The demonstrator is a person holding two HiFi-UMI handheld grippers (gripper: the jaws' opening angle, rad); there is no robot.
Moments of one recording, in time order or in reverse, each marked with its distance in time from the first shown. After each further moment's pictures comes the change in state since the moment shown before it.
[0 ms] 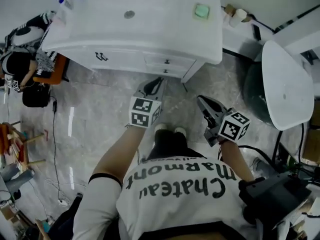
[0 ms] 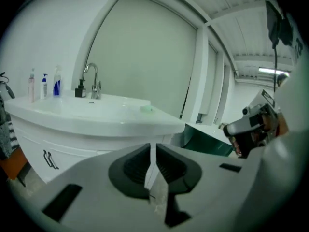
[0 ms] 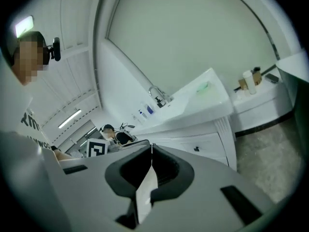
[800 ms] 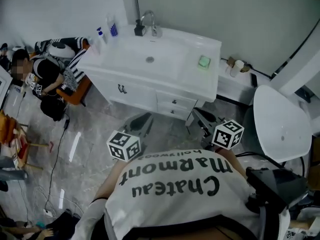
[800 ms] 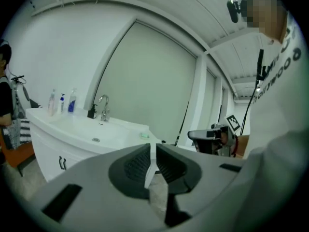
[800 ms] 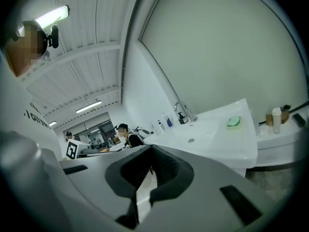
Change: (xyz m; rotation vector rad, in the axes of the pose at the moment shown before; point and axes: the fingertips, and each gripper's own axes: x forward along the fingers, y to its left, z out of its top) left arm -0.168 -0.022 0.088 -0.100 -0.239 0.013; right arm -0.004 0.093 0.095 -0.292 -0.065 0.163
